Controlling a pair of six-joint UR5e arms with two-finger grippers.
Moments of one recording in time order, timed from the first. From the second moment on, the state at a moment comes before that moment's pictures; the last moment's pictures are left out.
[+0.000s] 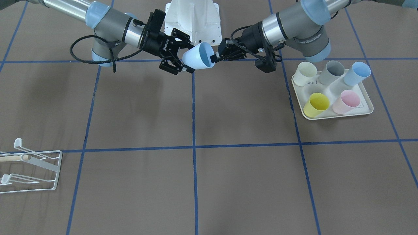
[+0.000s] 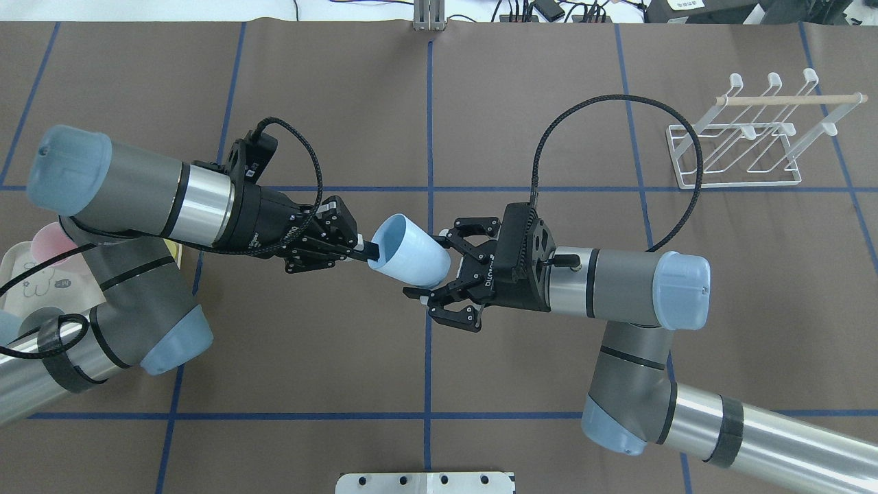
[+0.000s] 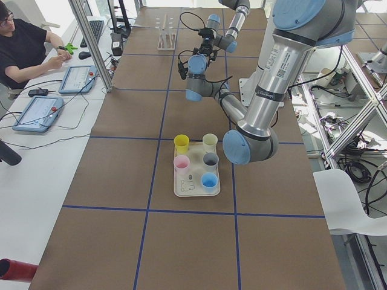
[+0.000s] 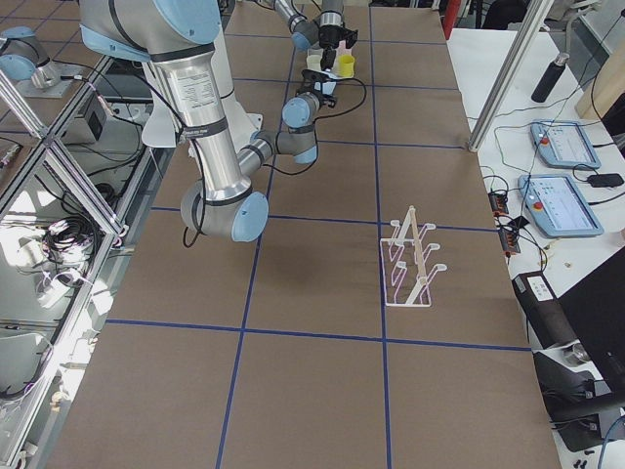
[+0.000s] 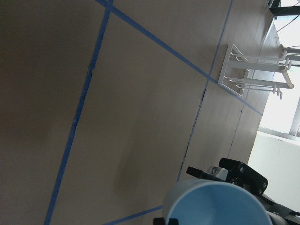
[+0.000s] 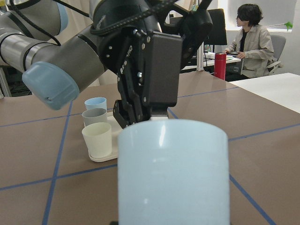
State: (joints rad) left arm -0.66 -2.01 -1.73 -2.71 -2.22 -1.94; right arm 0.42 -1.13 1.62 -0.13 1.73 0.31
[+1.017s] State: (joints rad) left arm -0.73 -2.00 -1.74 -2.70 -2.27 -1.93; right arm 0.45 -1.14 1.63 -0.15 1.73 0.31
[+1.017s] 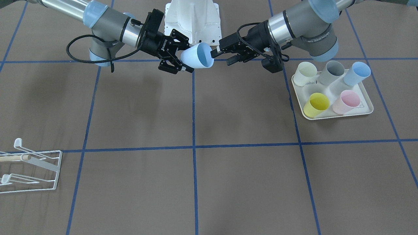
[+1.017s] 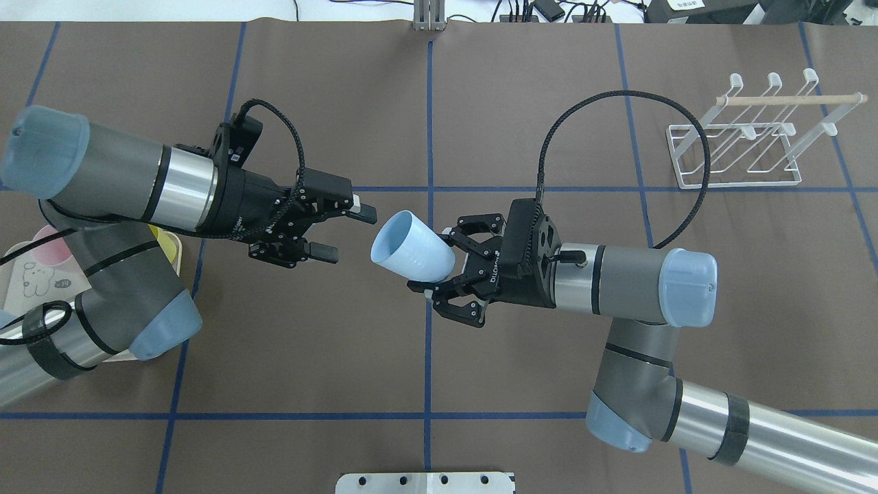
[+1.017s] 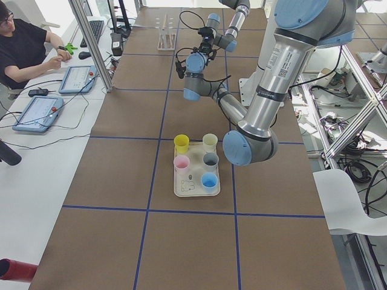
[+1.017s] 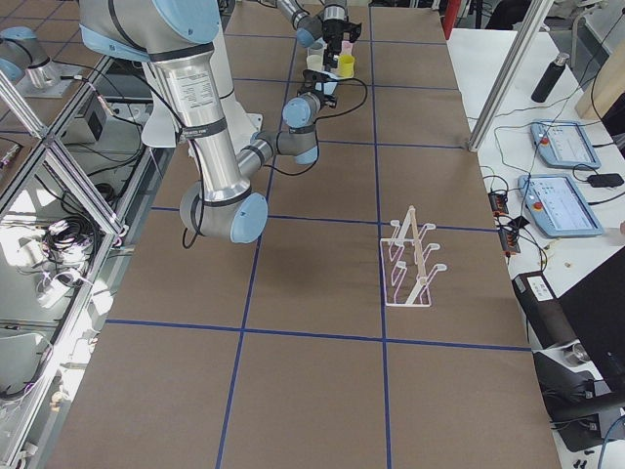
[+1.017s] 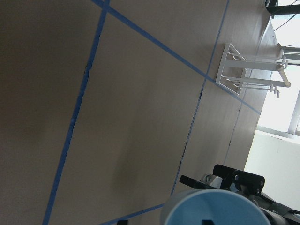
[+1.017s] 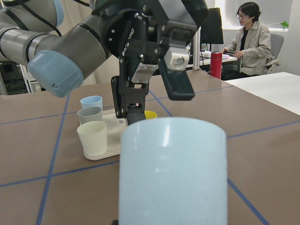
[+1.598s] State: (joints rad) left arm -0.86 -1.97 -1.77 -2.37 -2.32 -1.58; right arm 0.60 -1.20 1.68 -0.37 1.74 0.17
